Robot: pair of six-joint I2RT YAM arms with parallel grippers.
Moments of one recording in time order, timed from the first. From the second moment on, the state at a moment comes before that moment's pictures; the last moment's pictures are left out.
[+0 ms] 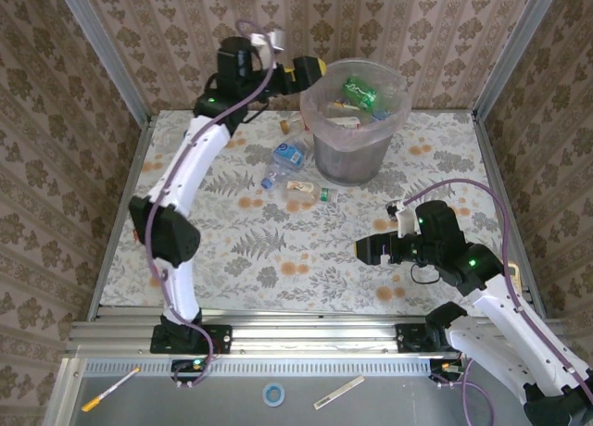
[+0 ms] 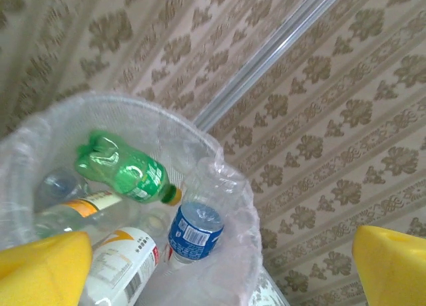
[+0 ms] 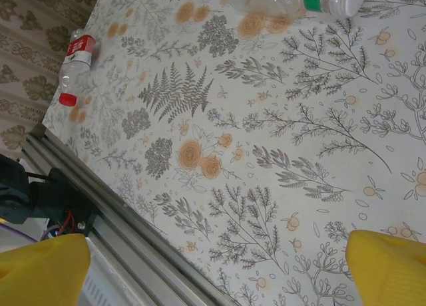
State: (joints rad) left arm -0.46 1.90 2.10 -0.34 0.58 -0.59; right arm 0.44 0.71 0.71 -0.71 -0.40 0.40
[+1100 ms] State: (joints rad) left arm -0.48 0.95 1.24 -0.39 0.40 -0.27; right arm 0.44 0.87 0.74 -0.65 -0.40 0.40
